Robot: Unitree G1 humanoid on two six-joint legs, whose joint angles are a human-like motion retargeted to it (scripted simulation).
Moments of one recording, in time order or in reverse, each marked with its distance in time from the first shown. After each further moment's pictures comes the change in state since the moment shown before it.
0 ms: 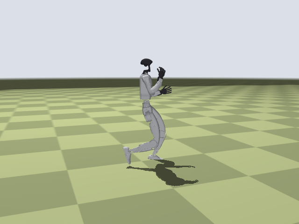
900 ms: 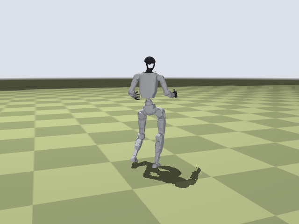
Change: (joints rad) left arm 0.043 -0.017 0.039 0.336 0.042 0.092 -0.163; right arm 0.466 0.017 -0.314 0.795 -0.184 0.159 -0.017; waist -0.010 0.413 -0.072; left_leg 0.118 0.537 -0.036 0.288 -0.277 -0.029; right_leg 0.054 0.618 -0.110 -1.073 -0.247 0.024
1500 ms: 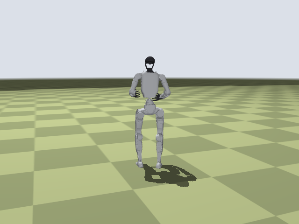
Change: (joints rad) left arm -0.082 0.052 -0.267 -0.163 -0.229 0.046 -0.312; right arm 0.115 0.119 0.211 -0.124 0.268 0.096 0.346; waist 0.034 -0.088 -0.039; left_leg -0.065 -0.192 0.051 -0.361 0.097 -0.072; right_leg -0.049 -0.147 -0.123 0.064 -0.069 -0.013
